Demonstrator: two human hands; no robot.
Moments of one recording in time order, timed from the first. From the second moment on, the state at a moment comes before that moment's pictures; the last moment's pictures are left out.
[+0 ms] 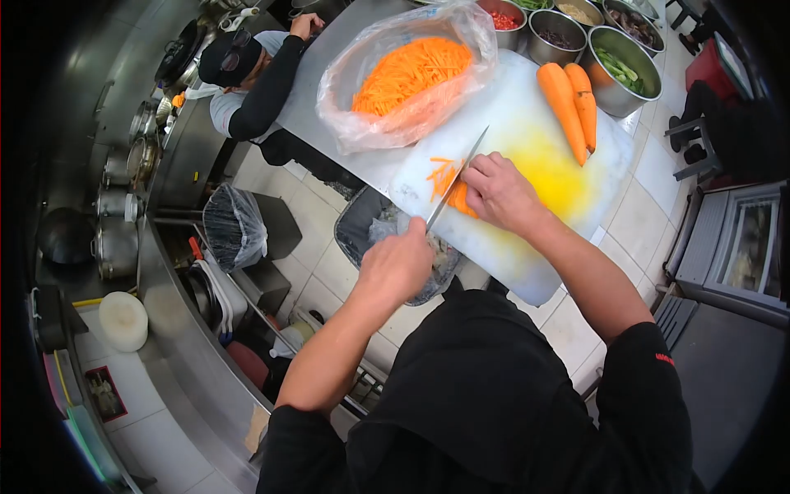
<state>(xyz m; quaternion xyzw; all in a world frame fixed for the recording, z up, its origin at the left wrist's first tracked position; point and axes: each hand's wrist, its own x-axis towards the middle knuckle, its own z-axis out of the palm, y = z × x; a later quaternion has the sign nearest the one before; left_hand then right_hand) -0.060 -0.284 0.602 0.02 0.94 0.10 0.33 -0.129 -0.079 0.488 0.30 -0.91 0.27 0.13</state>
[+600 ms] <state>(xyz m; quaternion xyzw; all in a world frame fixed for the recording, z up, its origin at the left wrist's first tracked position) -0.074 -0.275 0.584 0.00 0.93 0.12 0.34 -0.127 -0.083 0.488 0.28 -0.90 0.29 0.17</state>
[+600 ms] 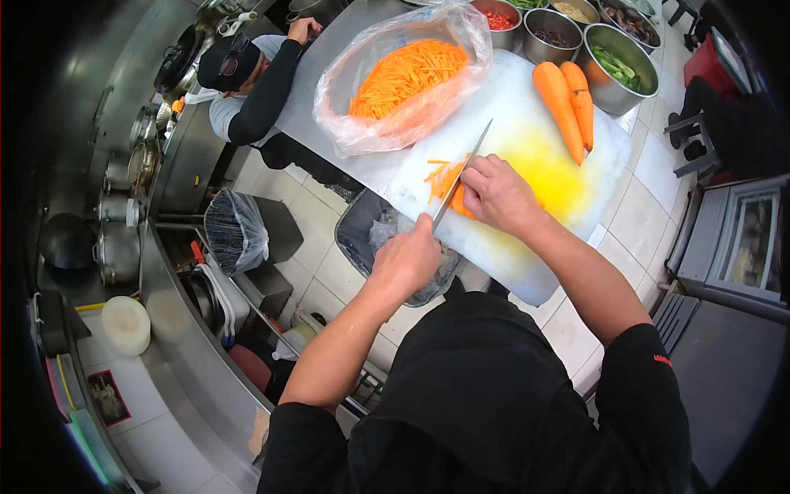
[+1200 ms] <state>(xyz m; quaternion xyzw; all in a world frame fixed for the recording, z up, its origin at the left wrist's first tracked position) -0.085 -0.275 0.580 -0.05 0.89 0.21 0.39 -0.130 -0.081 0.483 0.28 -0.91 0.29 0.13</state>
